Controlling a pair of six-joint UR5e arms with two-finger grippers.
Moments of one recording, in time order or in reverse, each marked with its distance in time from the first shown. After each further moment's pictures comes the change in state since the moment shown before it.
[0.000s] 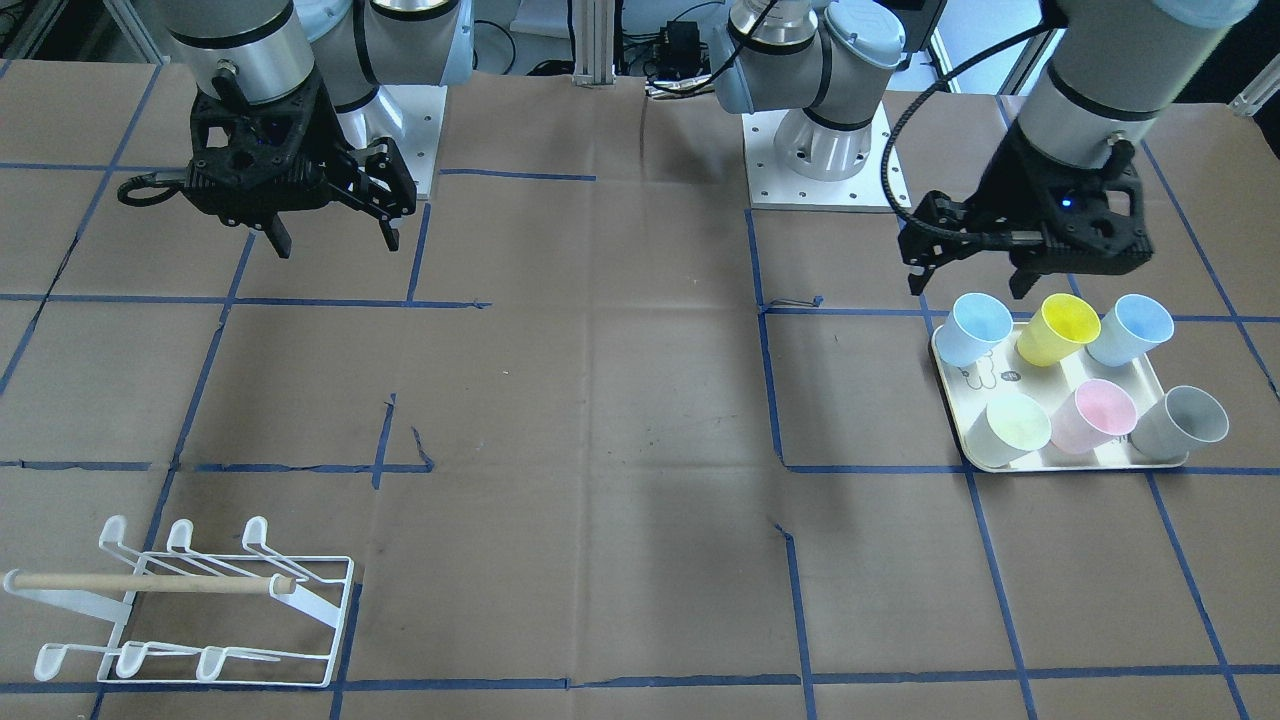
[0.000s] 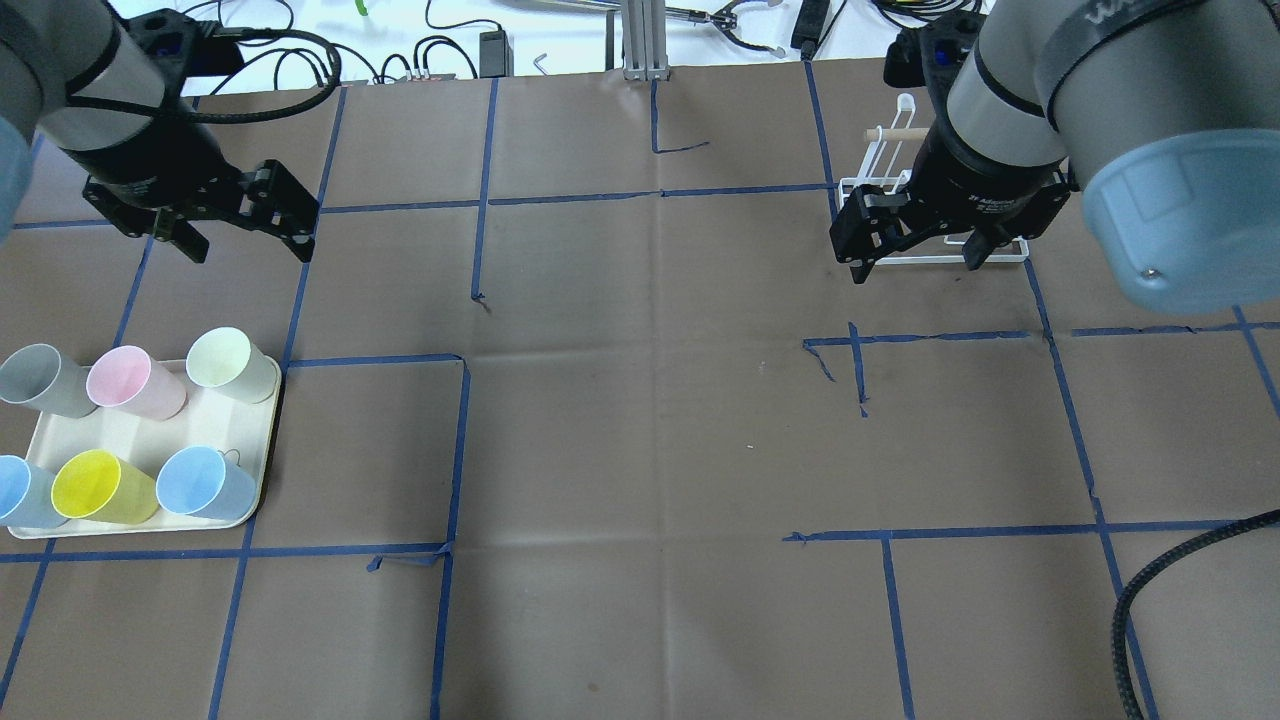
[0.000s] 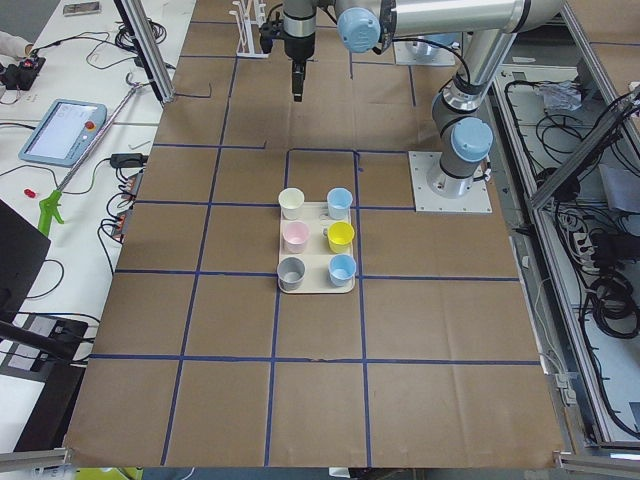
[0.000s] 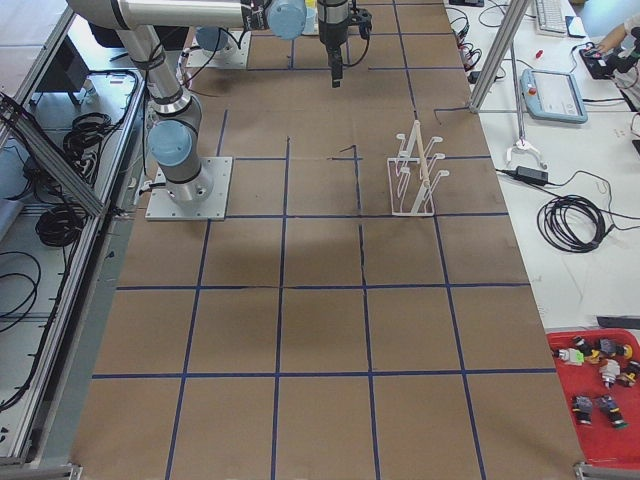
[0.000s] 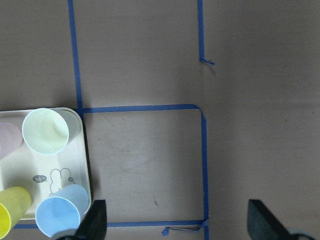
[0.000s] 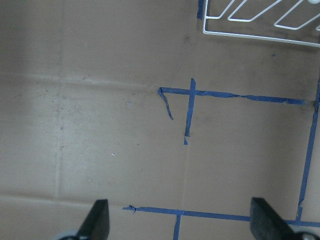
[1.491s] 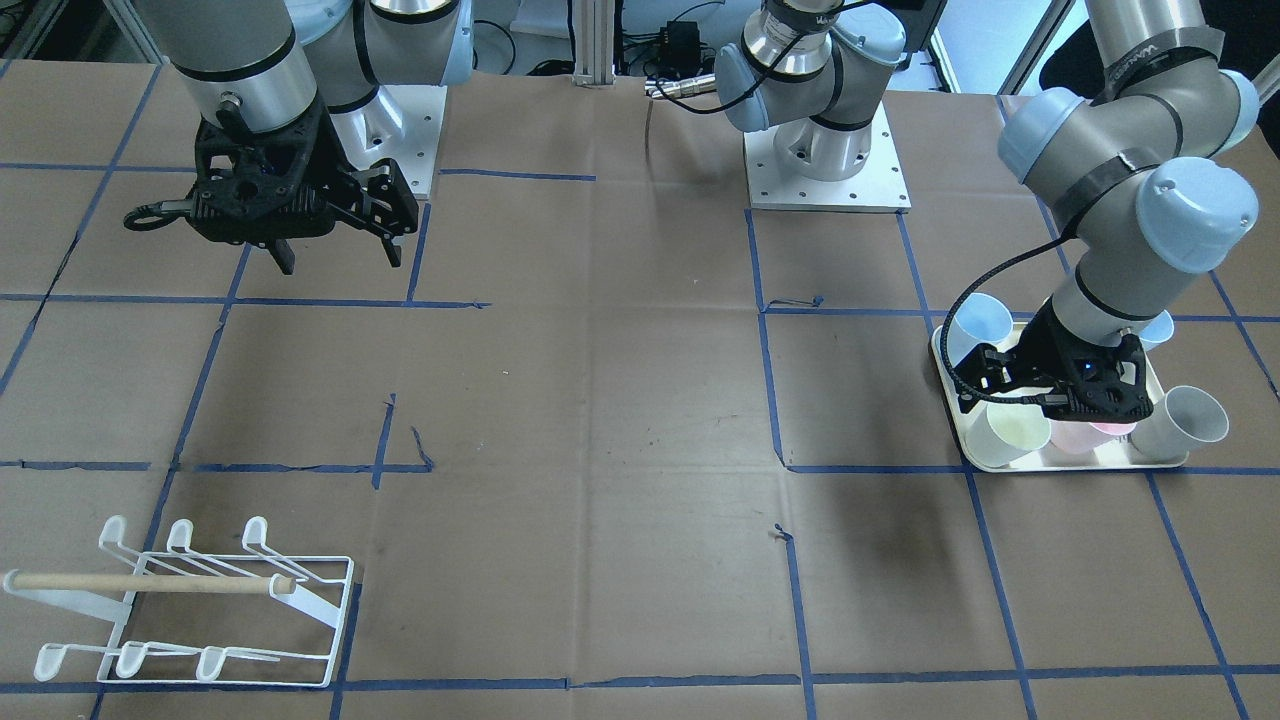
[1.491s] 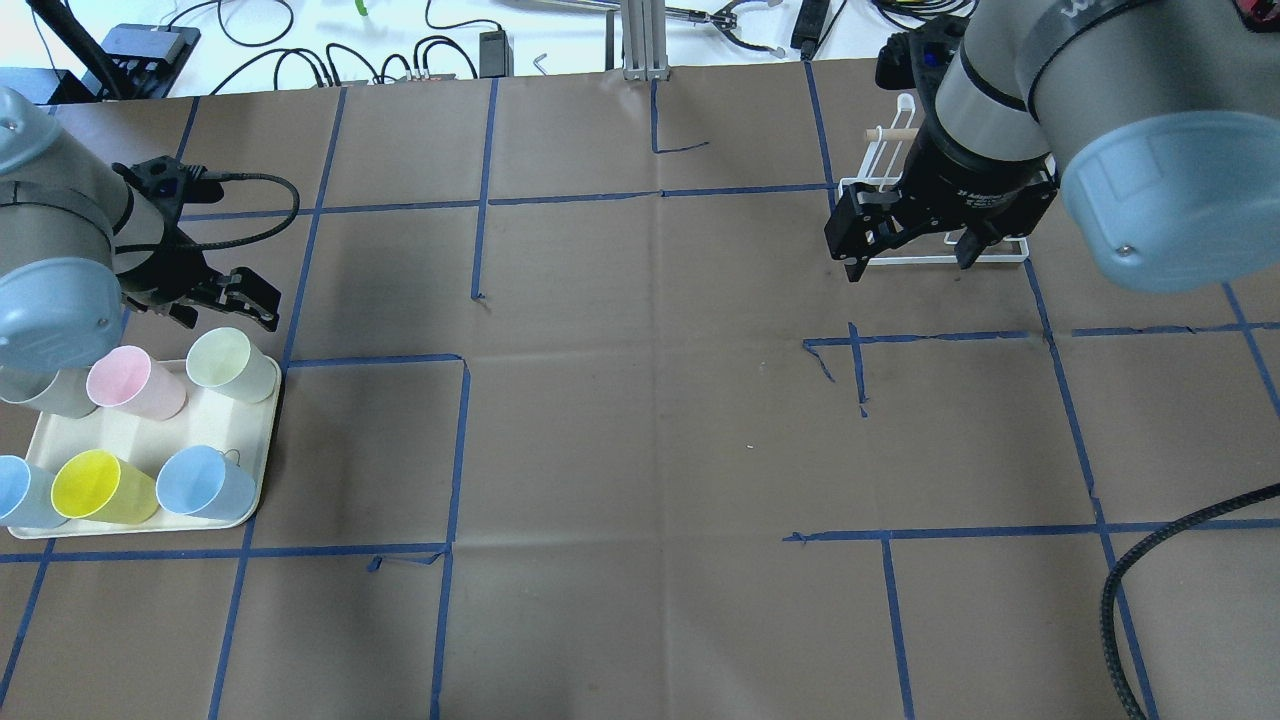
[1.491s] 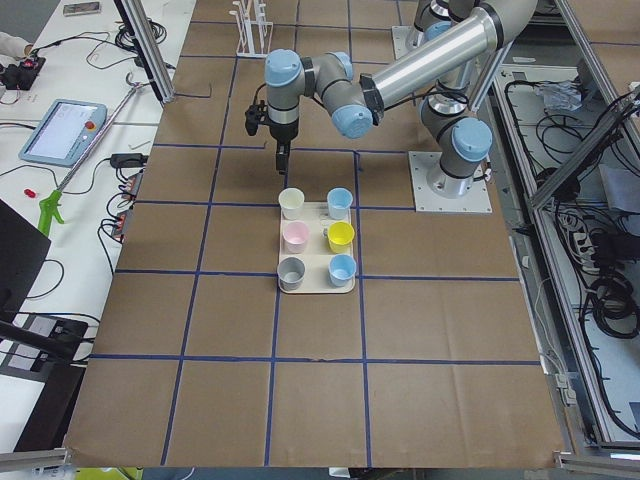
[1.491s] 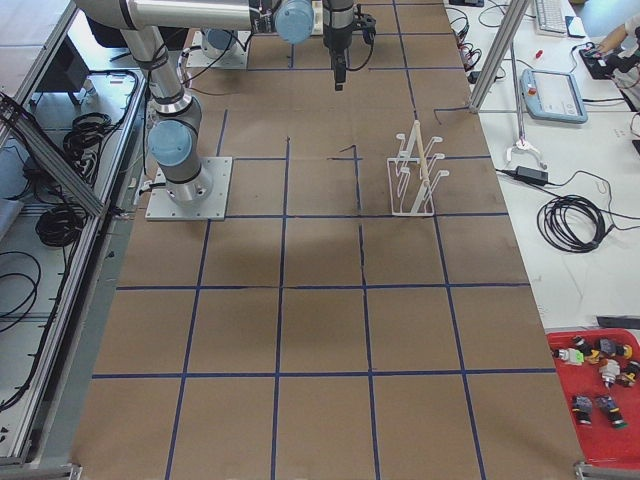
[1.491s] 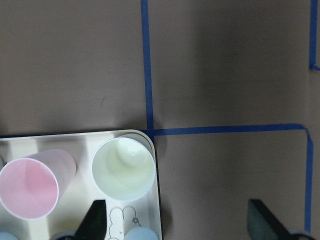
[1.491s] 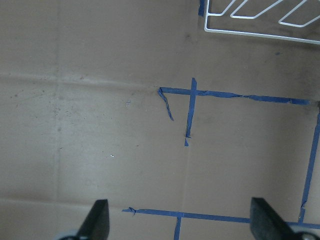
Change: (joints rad) left arm 0.187 -0.195 -0.298 0.517 -0.002 0.214; right arm 0.000 0.037 -0.012 0.001 0.001 0.002
